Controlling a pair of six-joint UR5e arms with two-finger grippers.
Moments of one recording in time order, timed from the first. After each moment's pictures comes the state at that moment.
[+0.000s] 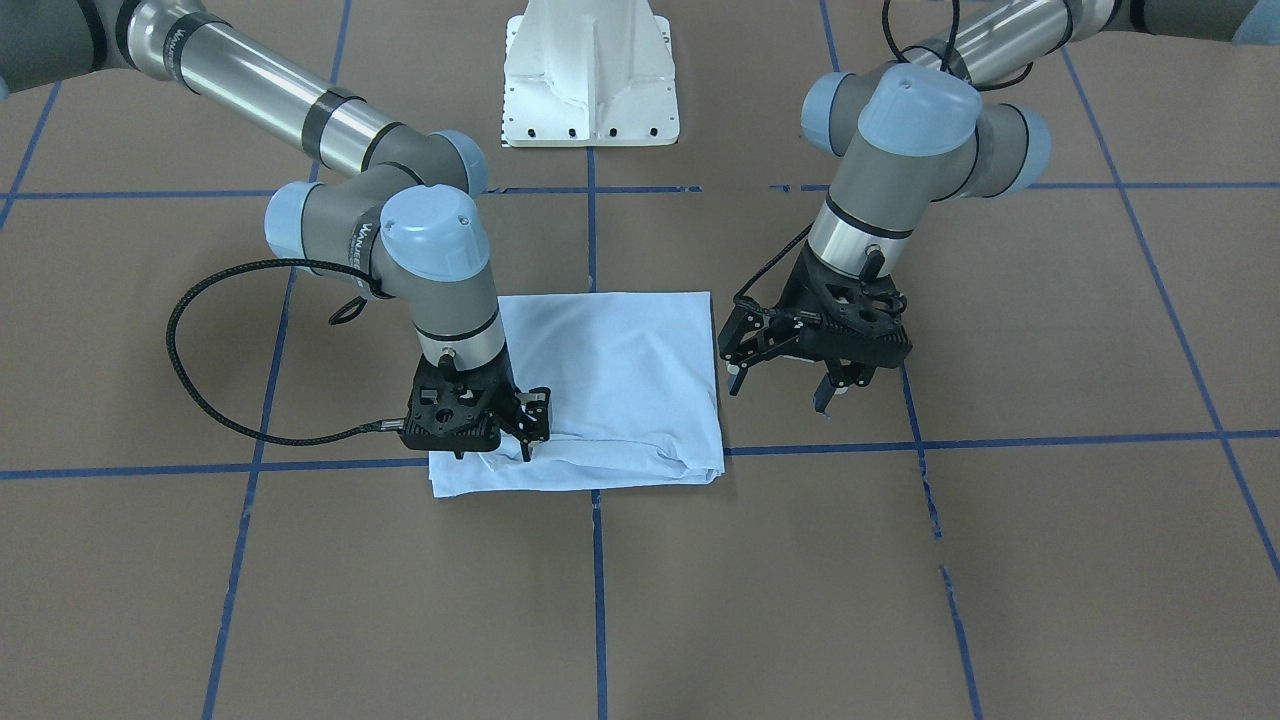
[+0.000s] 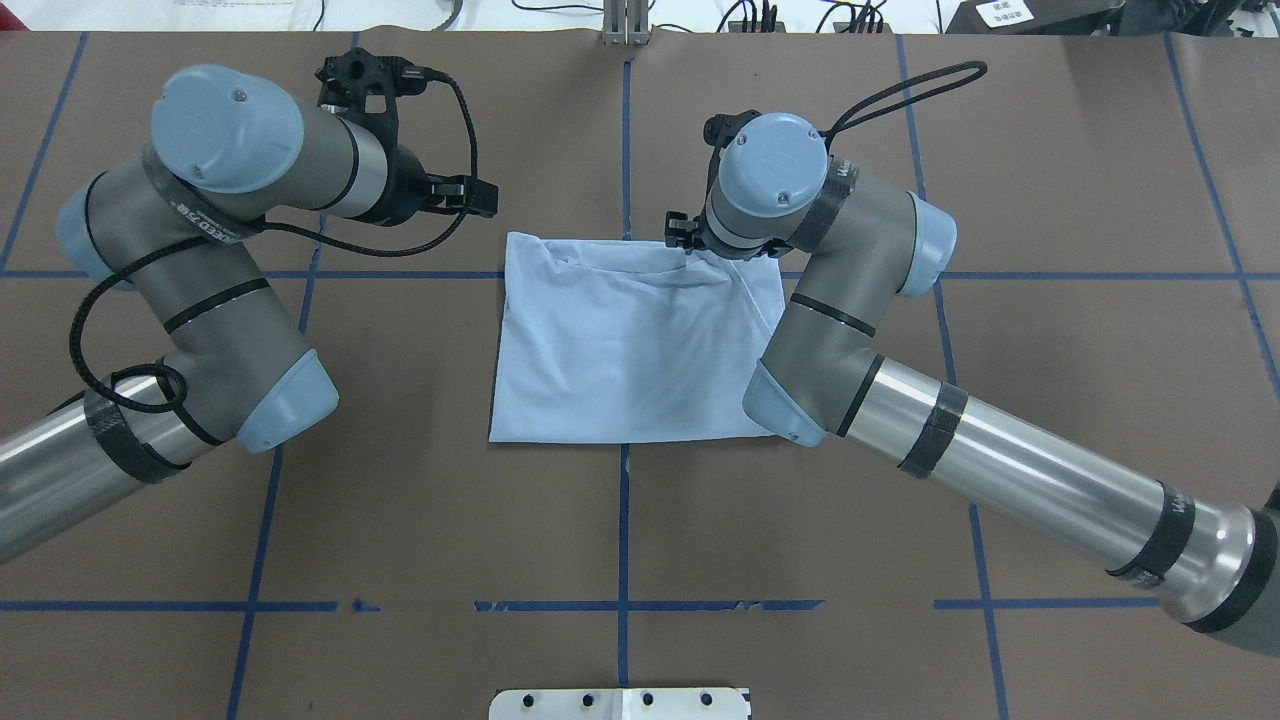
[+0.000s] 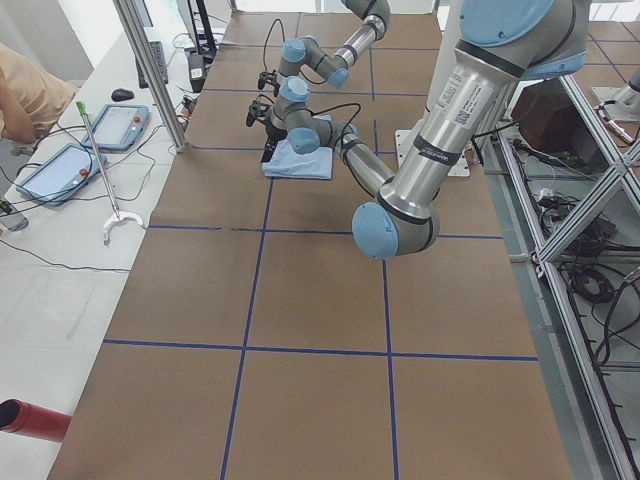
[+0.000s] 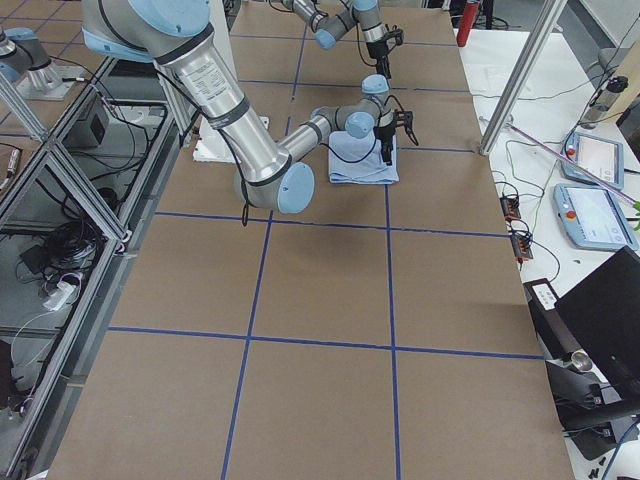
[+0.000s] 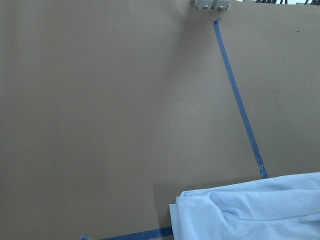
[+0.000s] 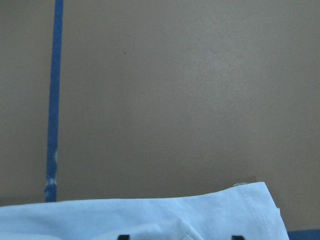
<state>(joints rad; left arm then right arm) -0.76 -2.13 -1.65 -2.01 -1.81 -1.03 0.65 -0.81 1.33 -1.27 1.73 1.22</state>
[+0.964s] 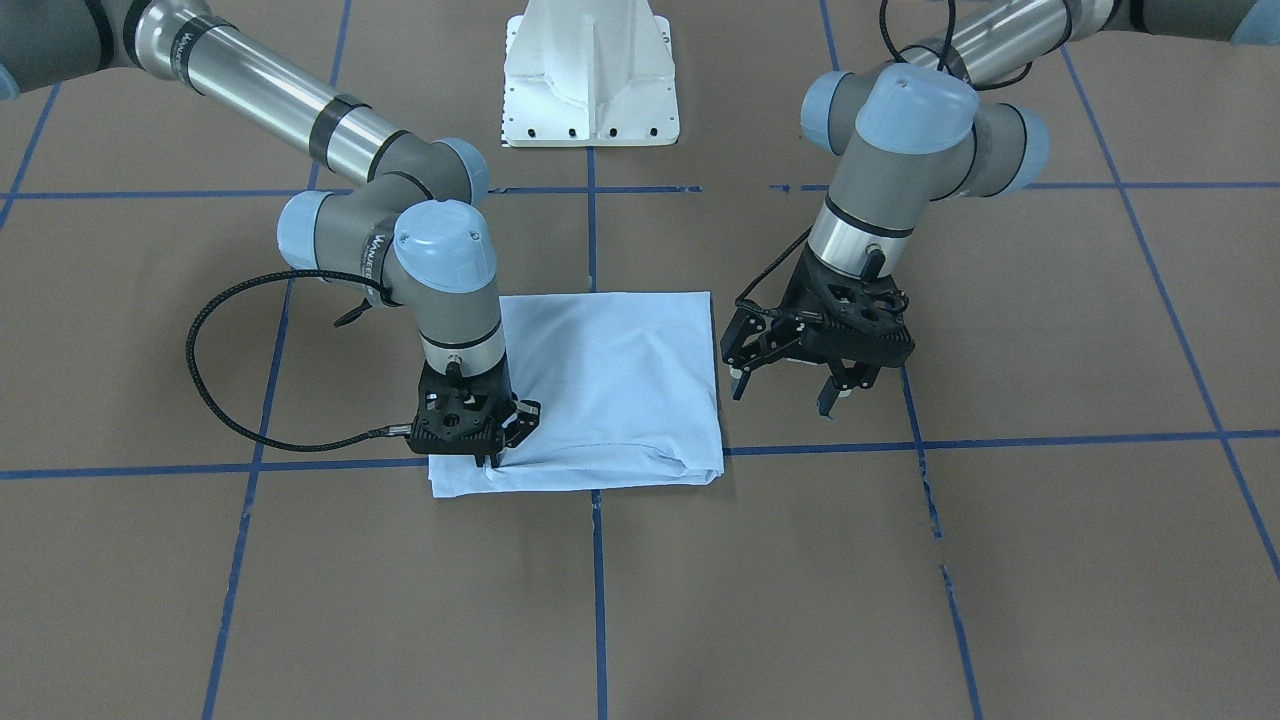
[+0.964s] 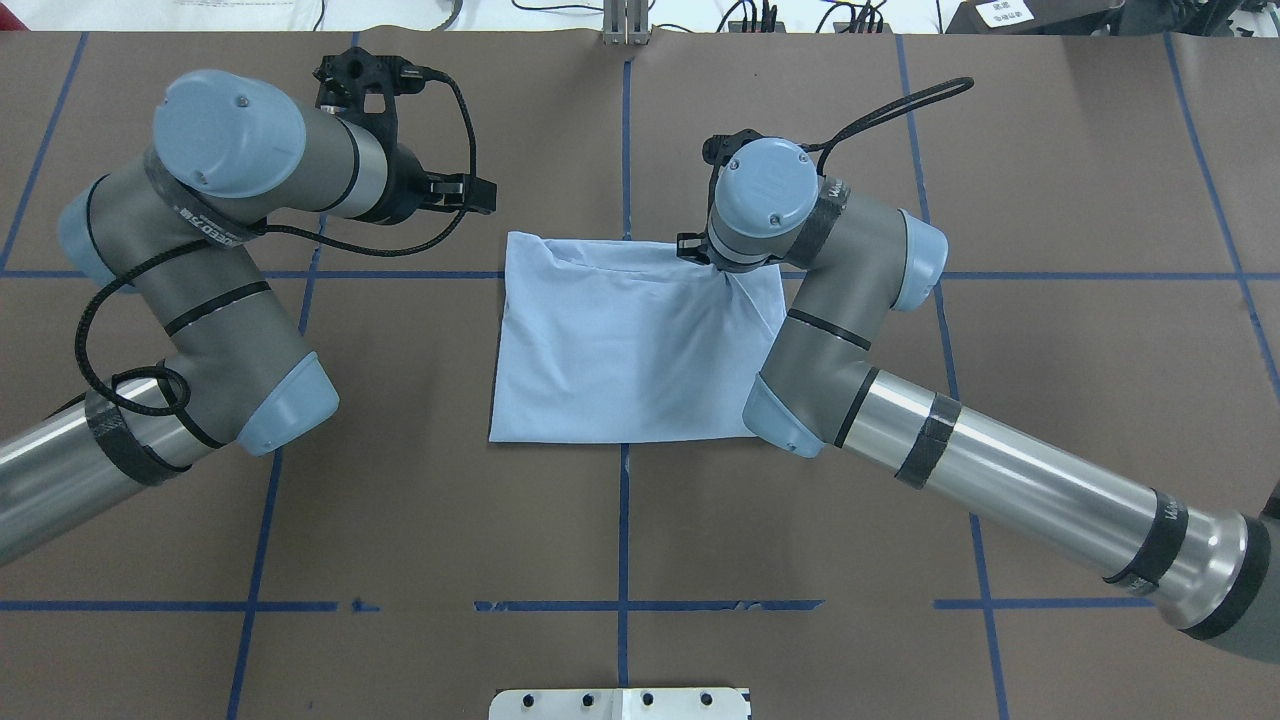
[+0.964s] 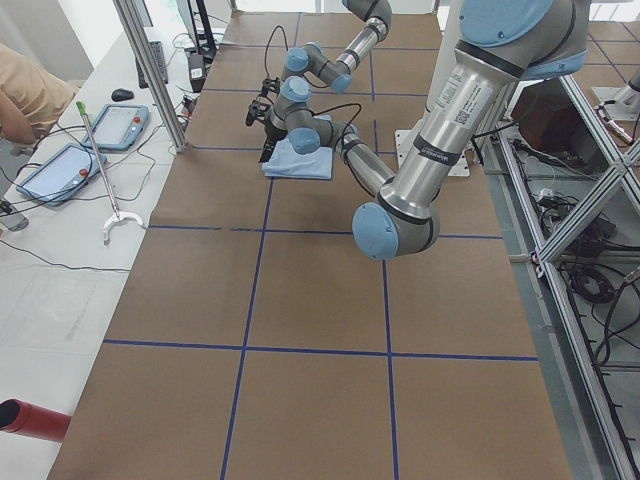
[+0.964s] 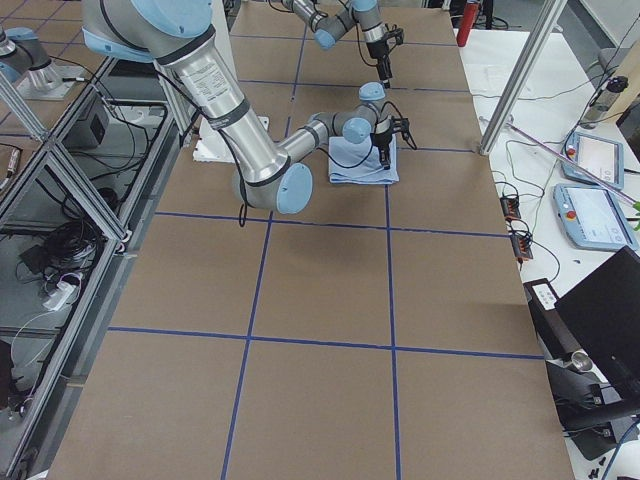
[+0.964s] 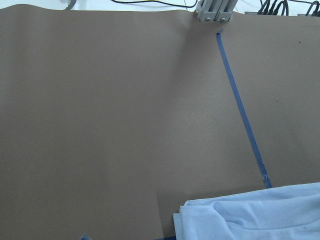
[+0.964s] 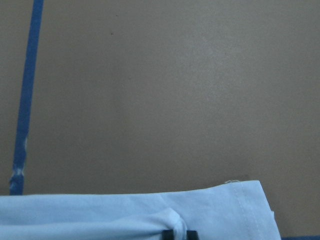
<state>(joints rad) -0.76 -2.13 -1.65 -2.01 -1.79 -1.03 0.64 -0.81 1.29 -1.27 1.71 1.18</state>
